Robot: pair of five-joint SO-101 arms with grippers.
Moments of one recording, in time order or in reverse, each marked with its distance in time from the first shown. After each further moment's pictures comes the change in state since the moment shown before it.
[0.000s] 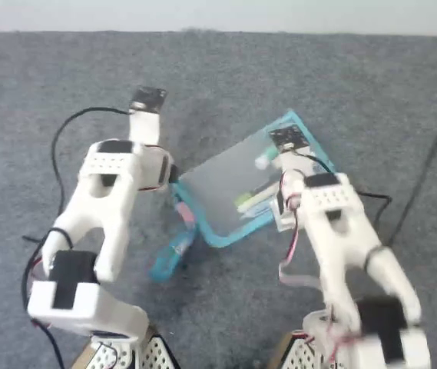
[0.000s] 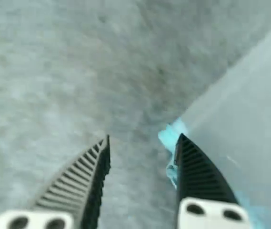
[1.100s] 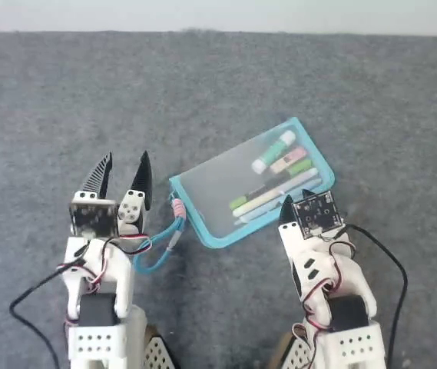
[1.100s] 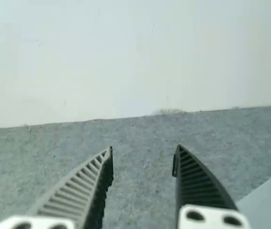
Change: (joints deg) left arm -2.1 -104.8 66.1 -24.6 3.7; right arm 0.4 -85.7 48.8 -13.3 4.0
